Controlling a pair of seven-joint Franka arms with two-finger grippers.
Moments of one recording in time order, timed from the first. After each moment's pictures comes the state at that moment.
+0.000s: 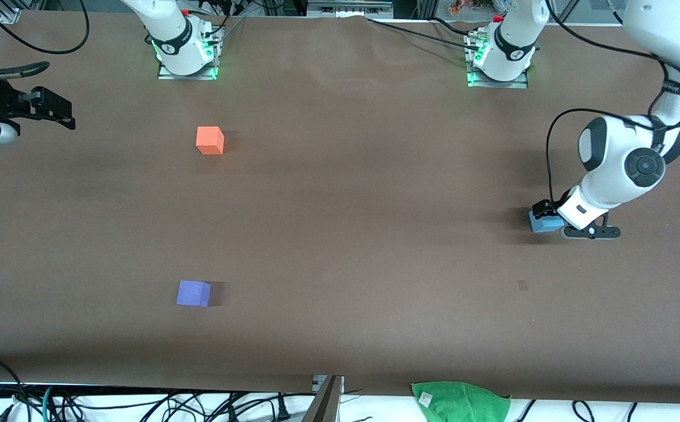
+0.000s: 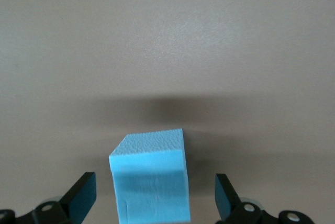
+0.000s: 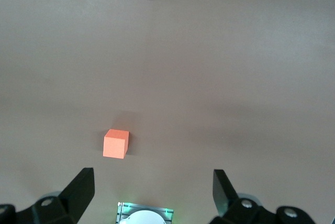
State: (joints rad) left arm 0.16 0.37 -0.07 -2.15 0.12 2.49 0.00; right arm 0.00 0.06 0.05 -1.46 -0.04 1.40 -0.10
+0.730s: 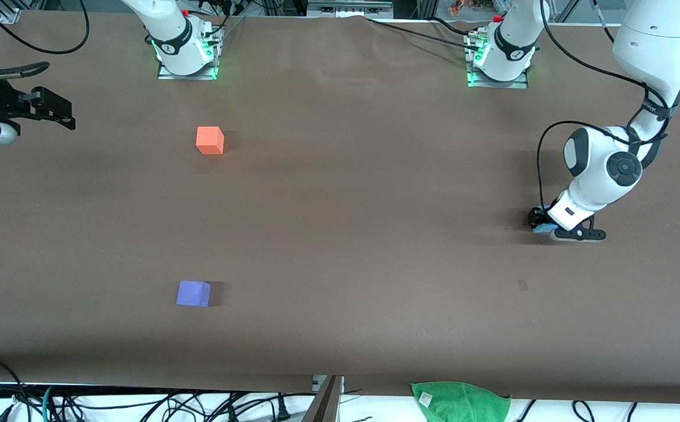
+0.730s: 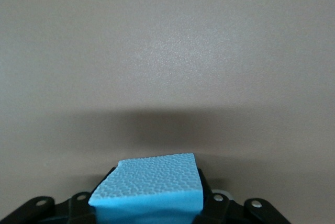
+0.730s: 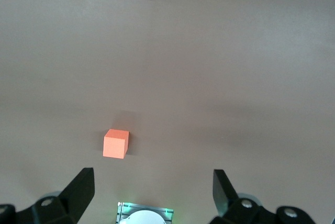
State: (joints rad) left arm 0.19 0.46 -0.07 -2.20 0.12 2.71 0.07; right arm 0.00 0.06 0.05 -1.46 -0.04 1.40 -0.10
